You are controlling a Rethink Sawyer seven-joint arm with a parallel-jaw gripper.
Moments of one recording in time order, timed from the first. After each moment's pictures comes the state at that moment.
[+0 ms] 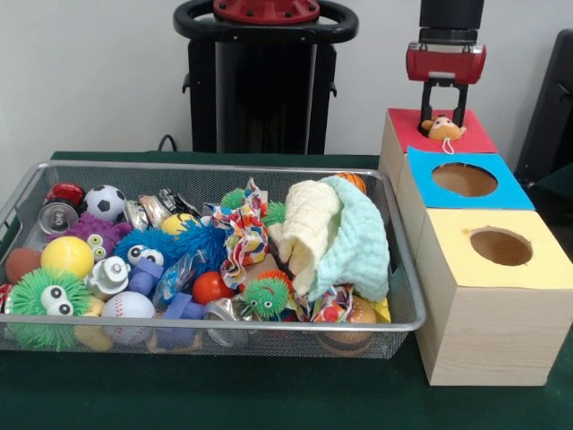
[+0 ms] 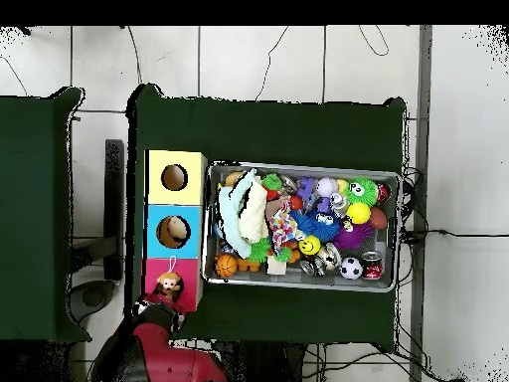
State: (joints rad) arm 0.18 -0.82 0.01 2.37 0.31 -0.27 2.06
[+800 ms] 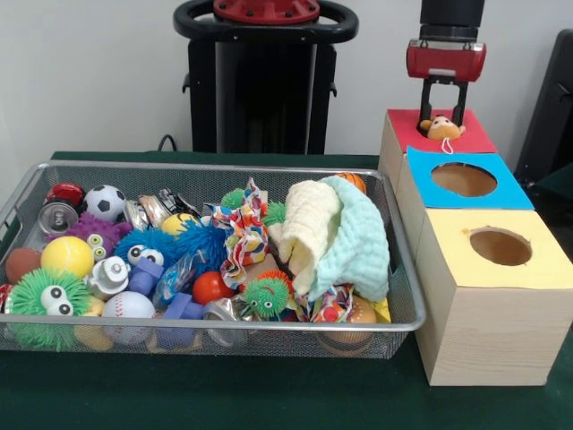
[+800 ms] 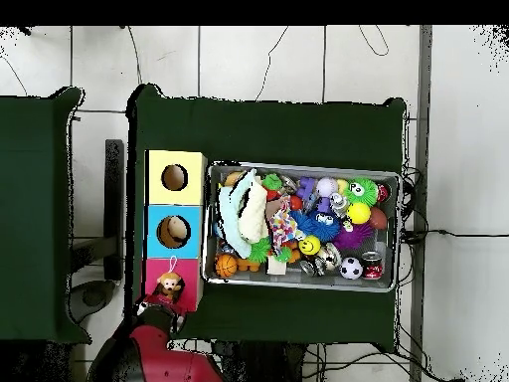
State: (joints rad) arm 0.23 -0.82 -0.03 2.36 0.30 -0.27 2.06
